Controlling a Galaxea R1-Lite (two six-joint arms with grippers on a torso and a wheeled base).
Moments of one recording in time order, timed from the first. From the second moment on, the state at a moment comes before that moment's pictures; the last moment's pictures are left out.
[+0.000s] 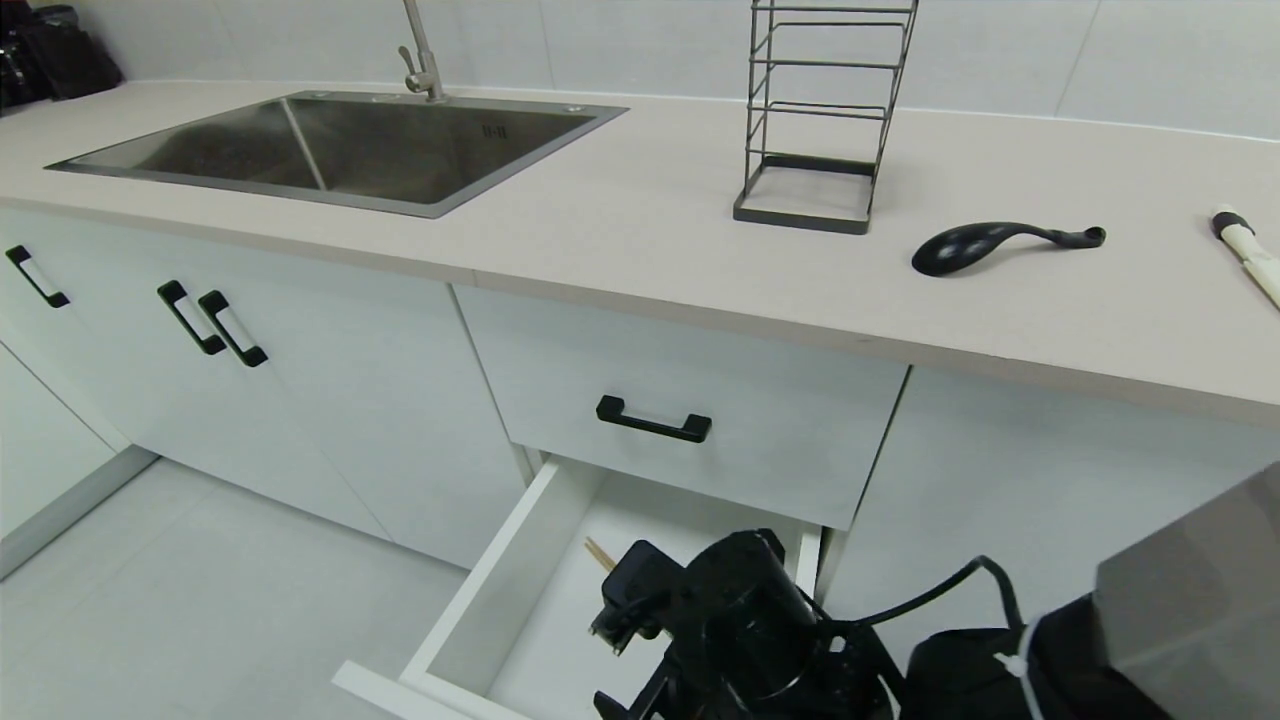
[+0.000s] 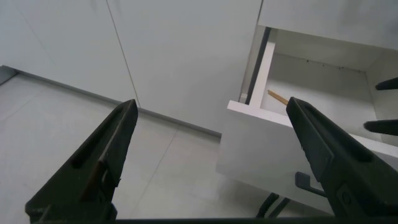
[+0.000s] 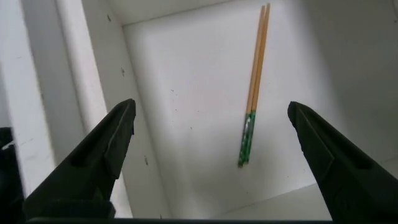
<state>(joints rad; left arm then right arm) 0.00 0.00 0.00 0.00 0.03 -0.04 1.06 2.05 -0.91 -0.57 -0.22 -0.11</state>
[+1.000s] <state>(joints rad) 0.00 0.00 0.00 0.00 0.03 -0.04 0.99 1.60 -0.39 -0.85 0.01 -0.28</state>
